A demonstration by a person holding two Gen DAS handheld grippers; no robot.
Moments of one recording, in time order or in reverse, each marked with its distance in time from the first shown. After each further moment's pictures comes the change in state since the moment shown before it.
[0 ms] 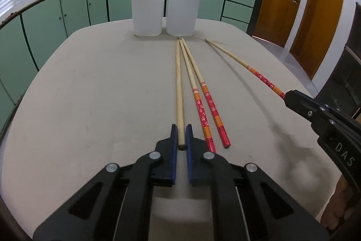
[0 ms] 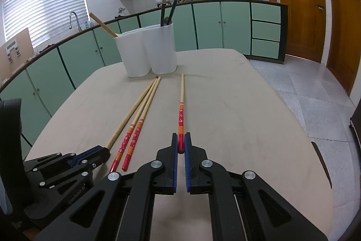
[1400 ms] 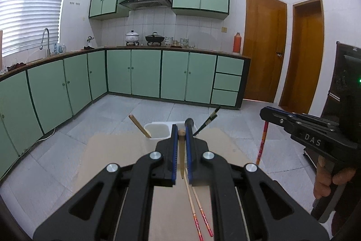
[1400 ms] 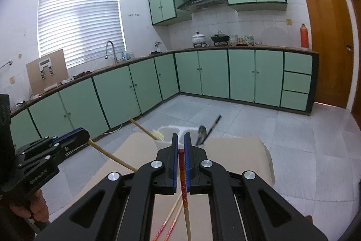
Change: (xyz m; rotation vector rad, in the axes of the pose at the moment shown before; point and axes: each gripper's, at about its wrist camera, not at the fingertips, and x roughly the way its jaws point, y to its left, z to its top) left arm -0.160 0.000 0.161 0.049 -0.424 -0.039; right arm -0.074 0.019 0.204 -0.124 -0.212 0.211
